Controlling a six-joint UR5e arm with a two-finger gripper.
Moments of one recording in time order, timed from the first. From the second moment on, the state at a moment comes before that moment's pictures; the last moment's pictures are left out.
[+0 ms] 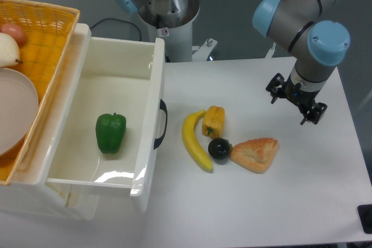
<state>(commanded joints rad) 2.81 -1.97 -1.52 -1.24 1.57 1.50</state>
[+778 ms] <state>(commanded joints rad) 2.81 -1.95 -1.53 -1.20 1.47 1.44</state>
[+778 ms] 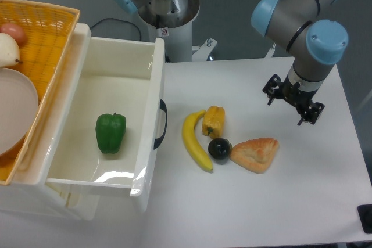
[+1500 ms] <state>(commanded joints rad) 2.74 -1.92 -1.52 -1.21 1.45 1.10</state>
